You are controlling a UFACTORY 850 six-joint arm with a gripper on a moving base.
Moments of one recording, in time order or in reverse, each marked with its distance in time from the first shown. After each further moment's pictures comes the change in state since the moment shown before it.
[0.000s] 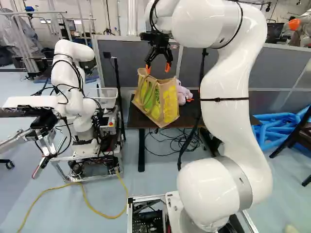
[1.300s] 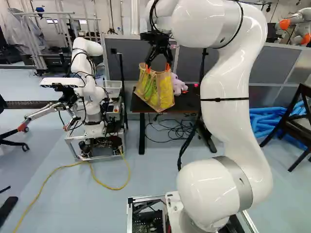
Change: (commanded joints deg) arm 0.0 0.0 0.0 0.0 0.0 0.0
